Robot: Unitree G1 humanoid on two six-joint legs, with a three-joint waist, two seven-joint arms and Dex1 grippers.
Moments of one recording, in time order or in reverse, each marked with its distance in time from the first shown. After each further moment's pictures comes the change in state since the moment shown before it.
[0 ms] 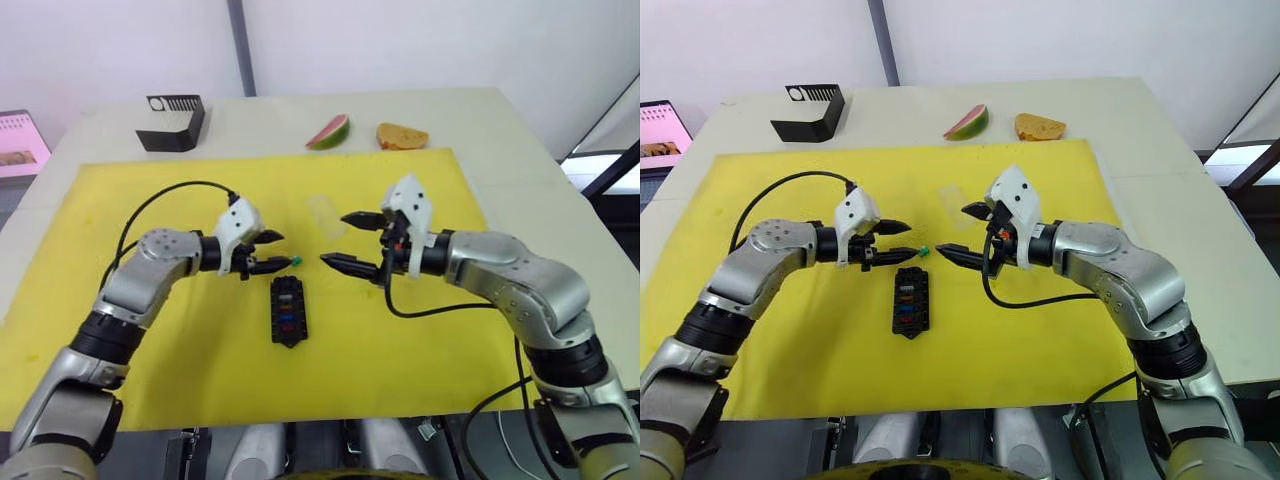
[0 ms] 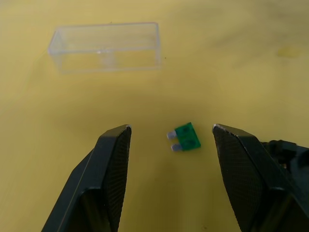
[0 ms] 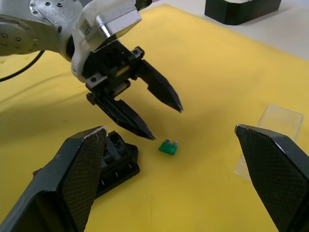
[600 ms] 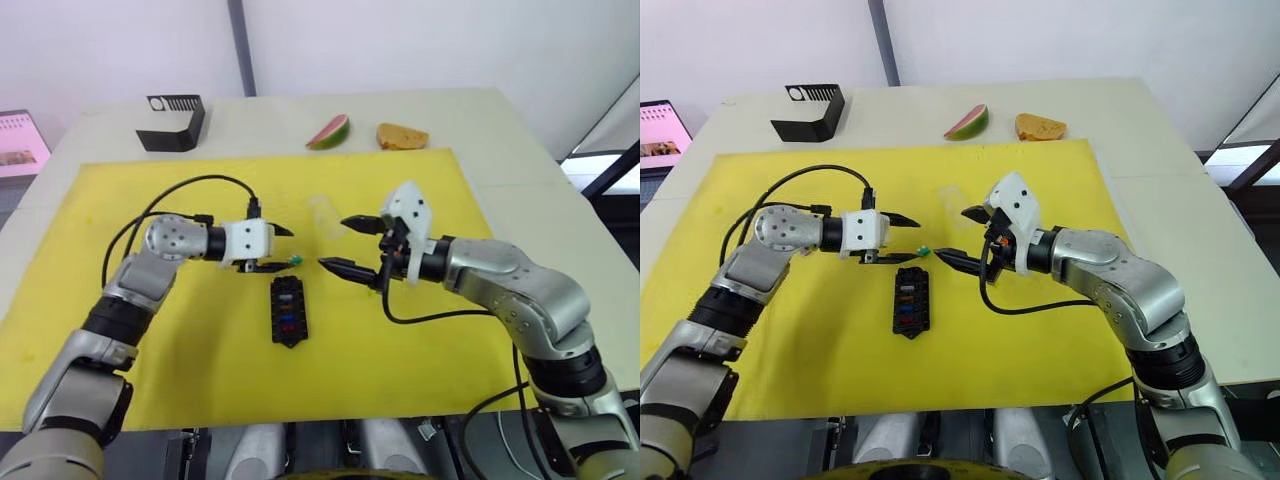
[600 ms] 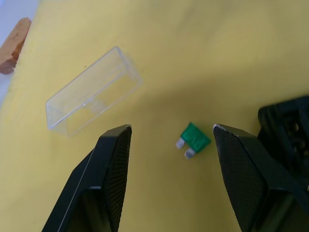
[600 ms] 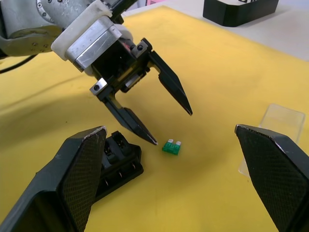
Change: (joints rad) left arm -0.099 -0.001 -0.037 0.231 0.293 -0.595 -0.172; right arm 0.038 0.020 -0.016 -0.045 -0.010 0.013 -0.021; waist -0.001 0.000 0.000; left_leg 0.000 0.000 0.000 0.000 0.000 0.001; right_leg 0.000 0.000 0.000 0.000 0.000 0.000
